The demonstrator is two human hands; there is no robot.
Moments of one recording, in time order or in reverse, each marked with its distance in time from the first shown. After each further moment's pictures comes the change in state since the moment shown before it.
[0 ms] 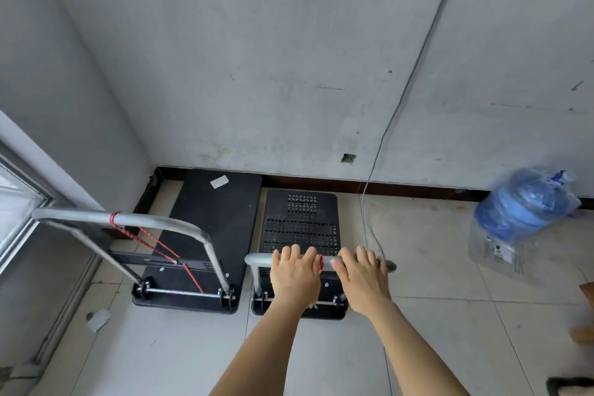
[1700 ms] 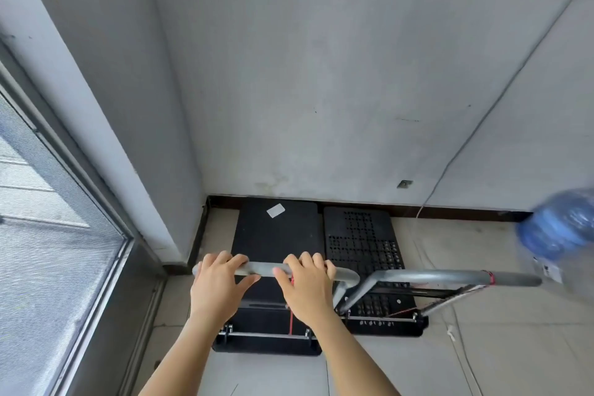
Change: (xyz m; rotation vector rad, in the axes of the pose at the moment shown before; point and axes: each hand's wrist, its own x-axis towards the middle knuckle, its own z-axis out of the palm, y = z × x) left_hand 0.031 -0.478 -0.151 -0.149 0.235 -0.034; right_hand 0.095 -0.463 0.012 0.259 0.165 0.022
